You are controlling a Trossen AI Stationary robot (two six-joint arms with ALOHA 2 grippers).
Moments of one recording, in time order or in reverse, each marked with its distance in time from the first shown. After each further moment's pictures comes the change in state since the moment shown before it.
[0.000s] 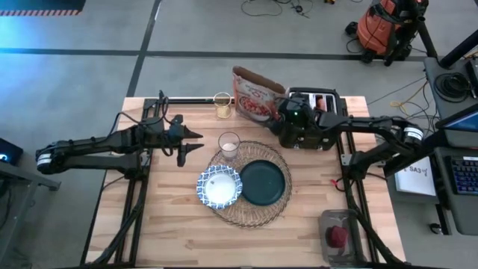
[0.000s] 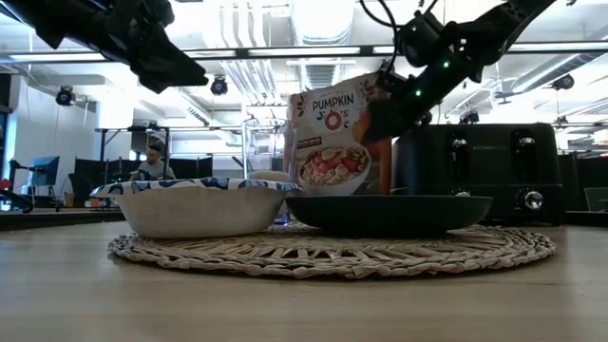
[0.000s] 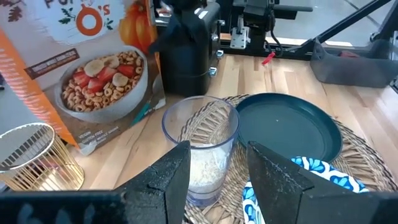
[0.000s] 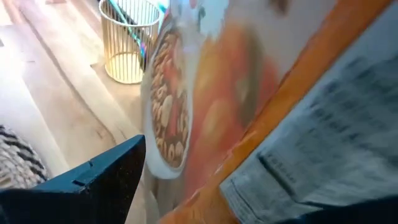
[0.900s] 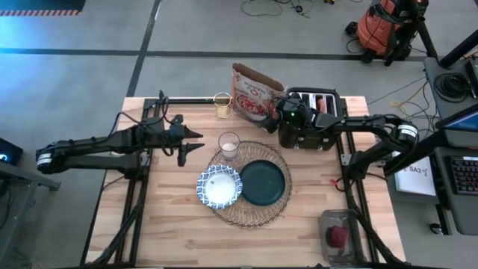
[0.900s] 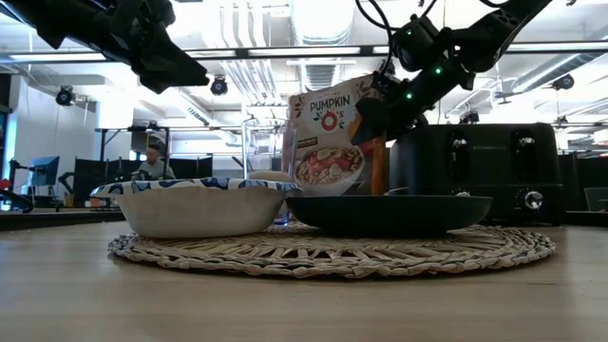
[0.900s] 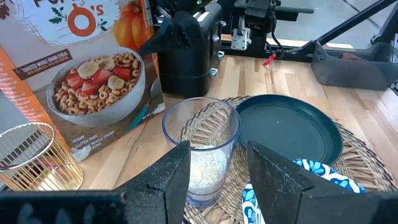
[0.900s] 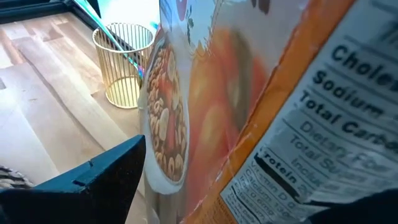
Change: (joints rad) left arm -0.001 0.006 0.000 0.010 -0.006 -0.010; right arm 0.003 0.060 0.001 0.091 0.023 0.126
